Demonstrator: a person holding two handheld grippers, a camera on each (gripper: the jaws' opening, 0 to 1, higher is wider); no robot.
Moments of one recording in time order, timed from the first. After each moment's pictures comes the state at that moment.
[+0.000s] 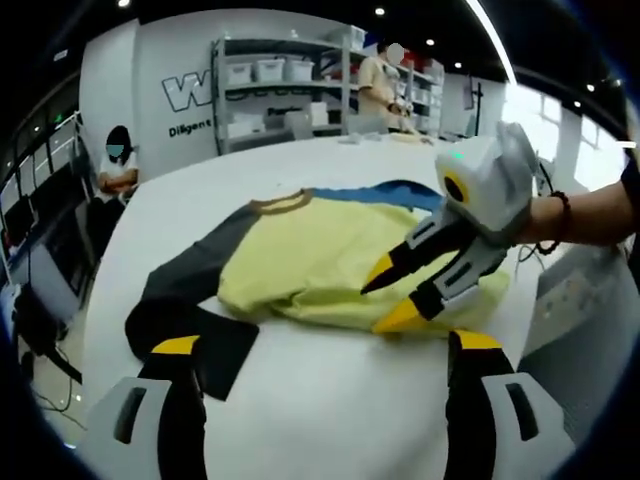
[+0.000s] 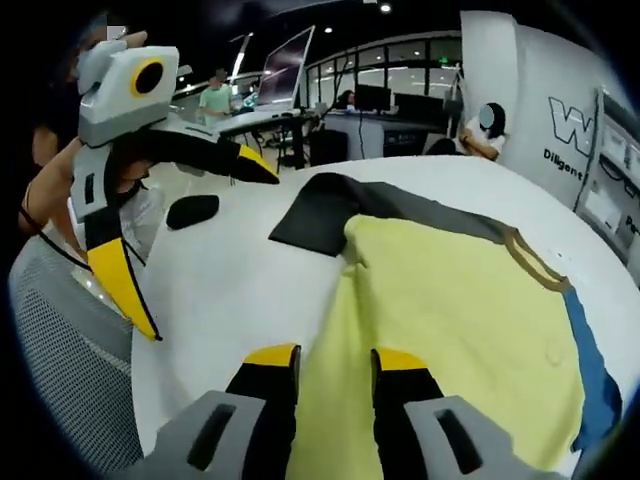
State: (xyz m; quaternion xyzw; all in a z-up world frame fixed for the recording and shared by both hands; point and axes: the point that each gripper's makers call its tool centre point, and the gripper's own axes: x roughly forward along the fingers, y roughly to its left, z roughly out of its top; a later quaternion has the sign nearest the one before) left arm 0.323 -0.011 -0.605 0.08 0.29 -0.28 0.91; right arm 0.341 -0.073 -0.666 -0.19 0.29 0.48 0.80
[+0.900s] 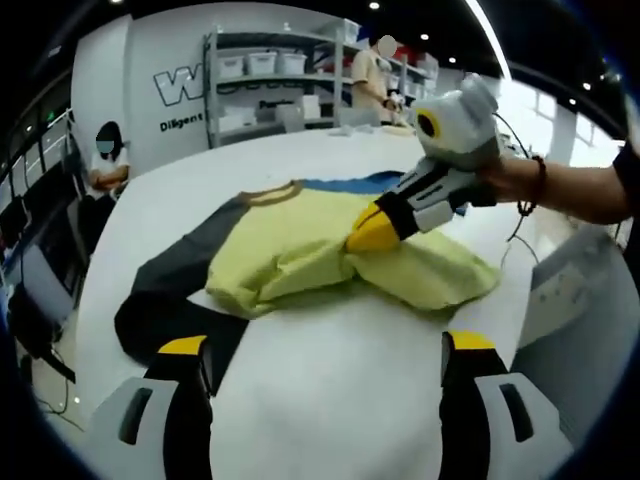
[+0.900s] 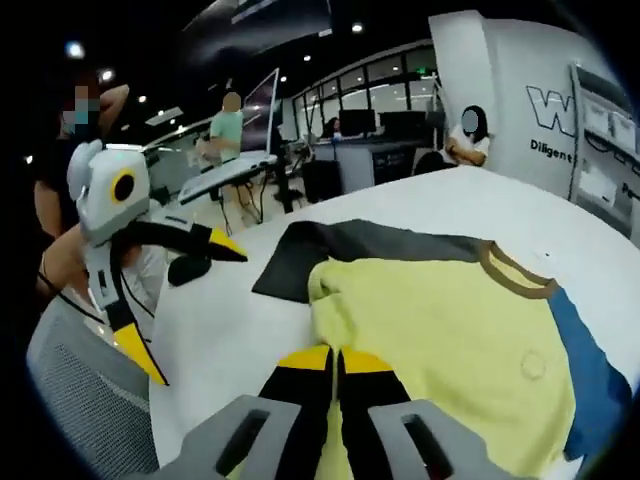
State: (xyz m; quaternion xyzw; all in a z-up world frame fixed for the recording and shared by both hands) left arm 0.318 -0.016 -0.614 0.09 0.31 -0.30 0.90; right arm 0.388 -0.096 -0.614 -0.05 0.28 0.48 0.83
